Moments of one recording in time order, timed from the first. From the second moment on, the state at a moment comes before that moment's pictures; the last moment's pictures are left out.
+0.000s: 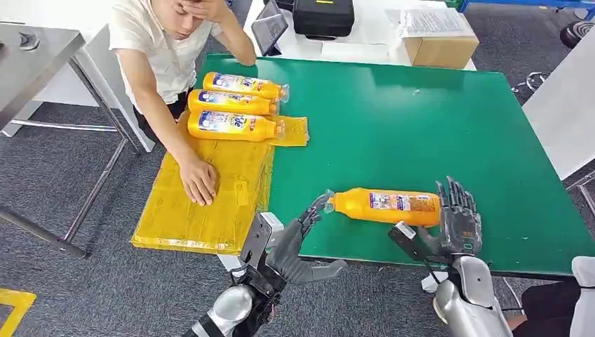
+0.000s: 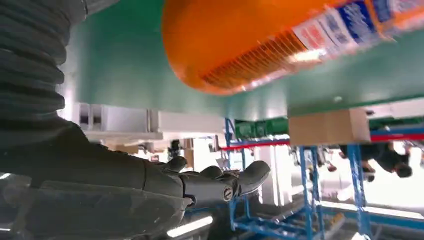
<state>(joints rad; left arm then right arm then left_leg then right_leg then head) -0.22 -0.23 -0.70 -1.16 0.46 0.13 -0.22 -0.23 -0.16 0.00 -0.90 1.20 -0.69 -0.24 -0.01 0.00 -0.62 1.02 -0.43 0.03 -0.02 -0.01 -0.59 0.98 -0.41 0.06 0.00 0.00</state>
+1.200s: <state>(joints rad) -0.26 -0.23 -0.73 -1.13 0.54 0.08 -0.16 -0.49 -0.14 0.15 -0.49 1.18 -0.60 -0.19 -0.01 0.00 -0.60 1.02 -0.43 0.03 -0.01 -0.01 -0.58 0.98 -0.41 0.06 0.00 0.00</state>
